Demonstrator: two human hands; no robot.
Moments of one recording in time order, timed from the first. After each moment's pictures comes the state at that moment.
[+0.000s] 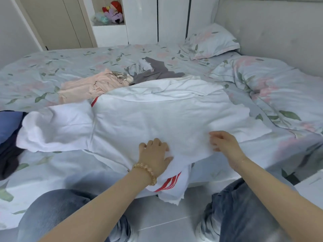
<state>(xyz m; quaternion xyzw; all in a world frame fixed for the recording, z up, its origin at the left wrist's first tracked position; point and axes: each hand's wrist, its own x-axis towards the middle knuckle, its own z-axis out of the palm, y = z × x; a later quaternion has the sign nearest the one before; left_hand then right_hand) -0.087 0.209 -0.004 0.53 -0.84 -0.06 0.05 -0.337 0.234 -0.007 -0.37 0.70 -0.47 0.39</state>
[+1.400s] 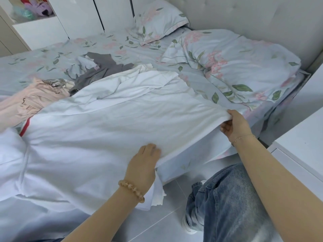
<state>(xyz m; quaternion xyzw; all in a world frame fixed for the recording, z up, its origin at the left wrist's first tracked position) -0.183 0.205 -0.031 0.36 -0.93 -0.01 0.09 -0.494 0.239 -0.022 0.02 0.61 -0.69 0.39</state>
